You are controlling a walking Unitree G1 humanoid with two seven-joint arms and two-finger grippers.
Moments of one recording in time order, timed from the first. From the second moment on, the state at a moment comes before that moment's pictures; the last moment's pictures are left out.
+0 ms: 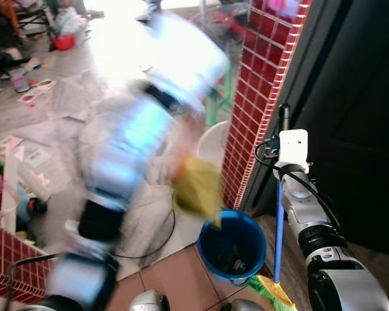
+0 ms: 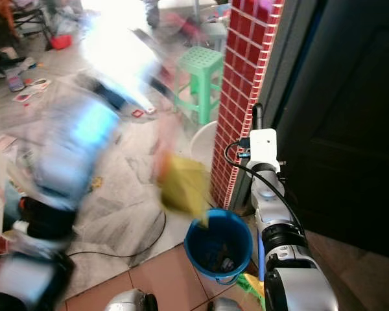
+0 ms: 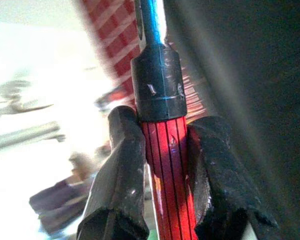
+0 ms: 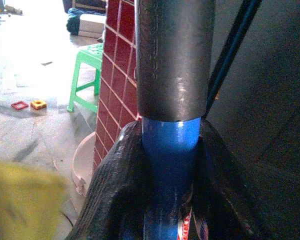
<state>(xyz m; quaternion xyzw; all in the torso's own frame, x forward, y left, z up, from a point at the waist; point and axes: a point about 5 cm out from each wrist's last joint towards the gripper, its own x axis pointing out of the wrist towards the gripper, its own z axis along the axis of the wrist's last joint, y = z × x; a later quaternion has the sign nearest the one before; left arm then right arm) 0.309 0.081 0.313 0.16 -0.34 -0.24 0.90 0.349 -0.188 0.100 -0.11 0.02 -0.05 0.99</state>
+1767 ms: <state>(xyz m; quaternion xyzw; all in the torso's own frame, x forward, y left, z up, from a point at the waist) 0.302 0.130 0.116 0.05 -0.02 -0.06 1.00 0.333 -0.149 0.099 -0.01 -0.01 0.07 1.00</state>
